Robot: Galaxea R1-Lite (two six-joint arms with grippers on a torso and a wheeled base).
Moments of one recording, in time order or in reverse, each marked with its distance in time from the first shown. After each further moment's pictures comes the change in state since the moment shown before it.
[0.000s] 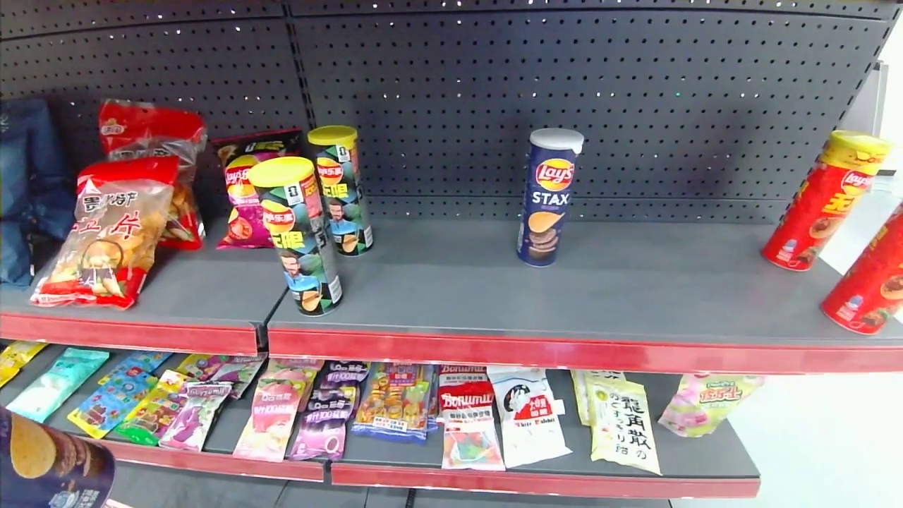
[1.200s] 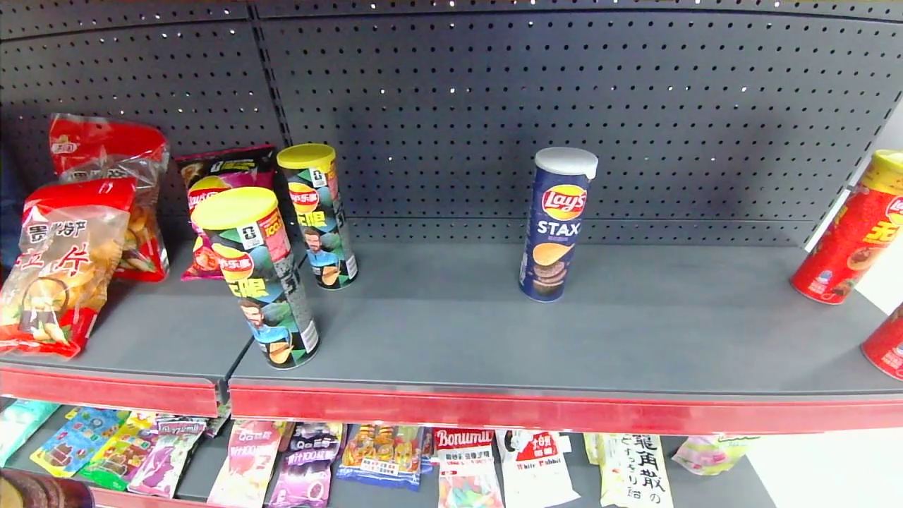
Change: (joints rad) left arm -0.005 -0.192 0.022 0.099 -0.027 0.030; right arm 0.030 0.252 -0.302 -0.001 0.174 -0.070
